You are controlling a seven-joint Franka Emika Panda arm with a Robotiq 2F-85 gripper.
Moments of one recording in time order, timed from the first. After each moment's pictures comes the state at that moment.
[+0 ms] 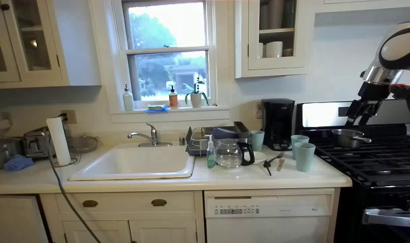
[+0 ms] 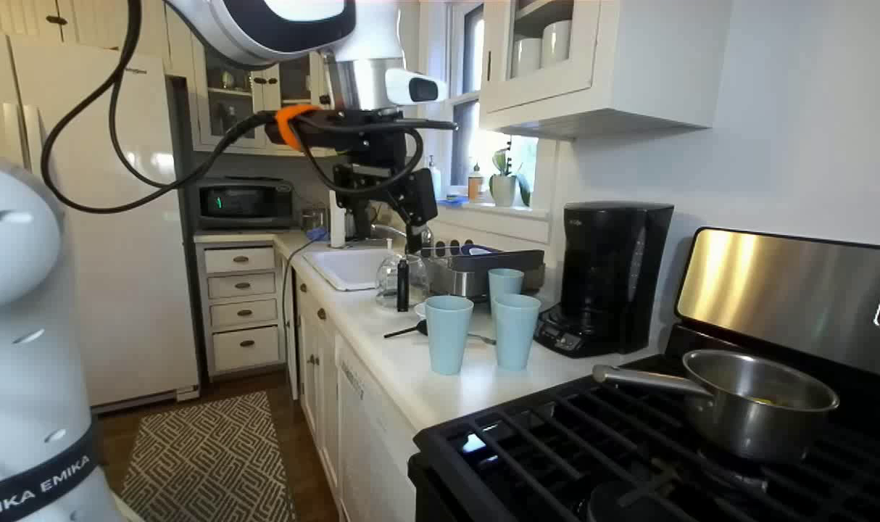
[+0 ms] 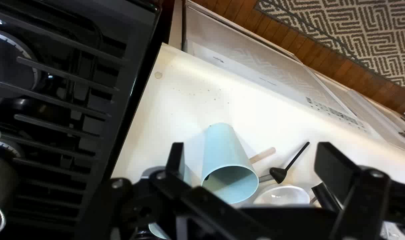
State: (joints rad) arm -0.20 -0.80 -0.31 -2.76 -0.13 2.23 -0.26
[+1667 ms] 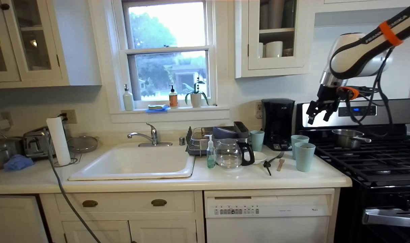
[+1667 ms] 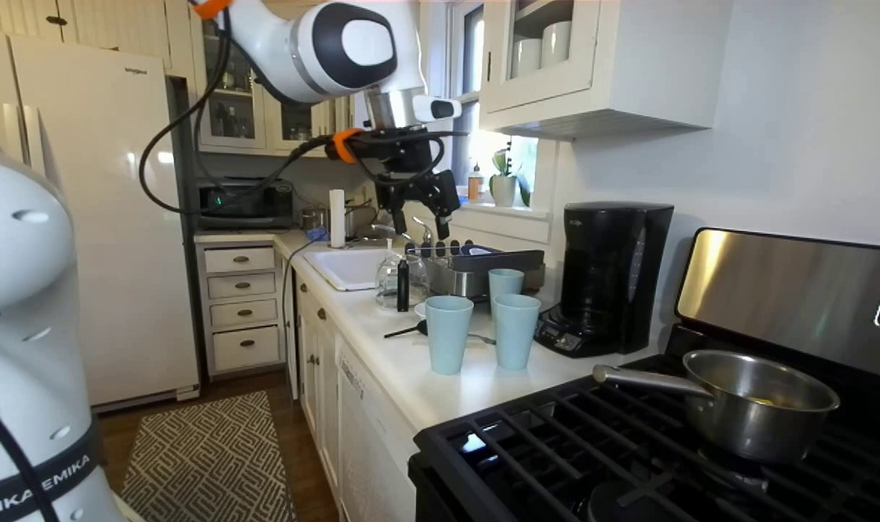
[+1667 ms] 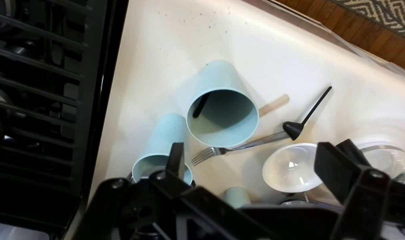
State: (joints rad) arm -0.14 -0.42 -0.15 -2.53 -0.12 2.41 -0.04
